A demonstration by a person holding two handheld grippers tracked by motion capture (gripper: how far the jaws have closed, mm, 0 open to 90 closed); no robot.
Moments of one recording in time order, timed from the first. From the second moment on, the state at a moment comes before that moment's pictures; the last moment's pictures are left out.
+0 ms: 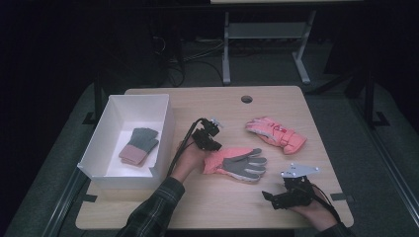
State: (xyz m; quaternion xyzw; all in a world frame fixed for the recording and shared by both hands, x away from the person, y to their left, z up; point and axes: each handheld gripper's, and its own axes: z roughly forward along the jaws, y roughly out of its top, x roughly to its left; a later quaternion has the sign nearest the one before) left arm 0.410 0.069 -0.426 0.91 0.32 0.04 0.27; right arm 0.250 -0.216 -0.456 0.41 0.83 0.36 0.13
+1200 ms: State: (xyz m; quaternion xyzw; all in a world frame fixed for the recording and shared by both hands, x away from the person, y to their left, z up) left arm 0.326 0.072 -0.431 0.92 0.25 -0.03 0.30; right arm 0.248 -0.217 -0.452 0.40 0.84 0.35 0.11
